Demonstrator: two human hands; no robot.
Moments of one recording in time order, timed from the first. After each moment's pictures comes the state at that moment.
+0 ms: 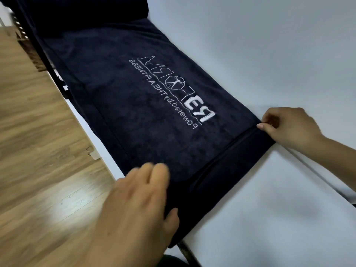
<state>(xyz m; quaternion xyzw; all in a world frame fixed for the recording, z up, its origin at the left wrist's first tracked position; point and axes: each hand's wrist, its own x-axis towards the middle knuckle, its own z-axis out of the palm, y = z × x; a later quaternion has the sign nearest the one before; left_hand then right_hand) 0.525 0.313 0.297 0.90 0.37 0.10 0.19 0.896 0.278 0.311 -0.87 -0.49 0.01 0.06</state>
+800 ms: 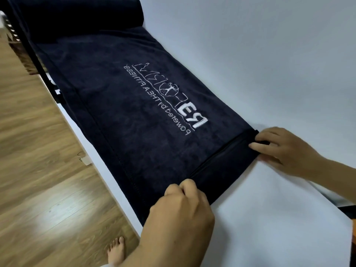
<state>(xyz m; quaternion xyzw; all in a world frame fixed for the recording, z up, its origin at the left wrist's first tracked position) 0.574 0.281 0.286 0.95 0.28 0.08 0.10 0.928 0.233 0.288 -0.58 -0.80 -0.14 0.00</state>
